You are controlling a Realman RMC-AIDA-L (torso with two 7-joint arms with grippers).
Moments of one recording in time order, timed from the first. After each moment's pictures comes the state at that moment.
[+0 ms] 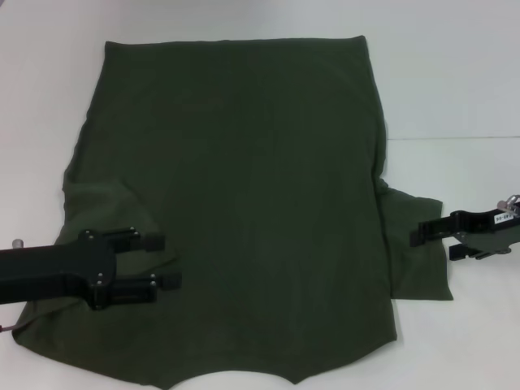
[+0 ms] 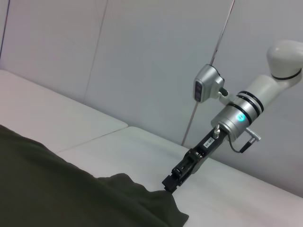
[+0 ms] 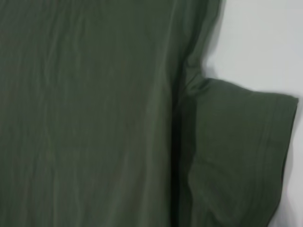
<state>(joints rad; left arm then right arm) -0.58 -2.01 0.42 0.64 2.17 1.79 -1.41 0.84 1.85 -0.75 -0.40 -2.45 -1.18 2.59</state>
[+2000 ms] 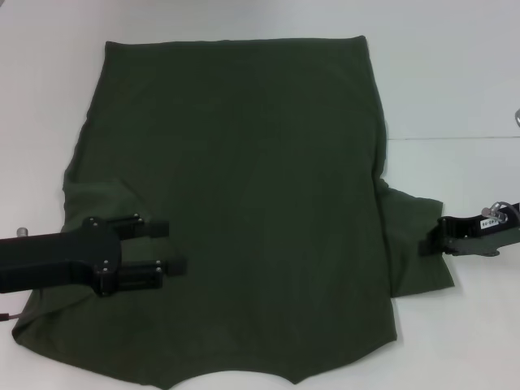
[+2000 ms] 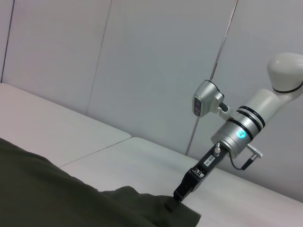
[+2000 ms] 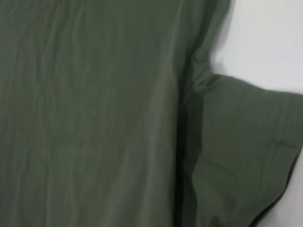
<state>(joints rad) -0.59 -2.01 0.42 0.64 2.14 1.77 -1.40 0.84 1.88 -0.78 -0.39 -2.45 -1.12 2.57</state>
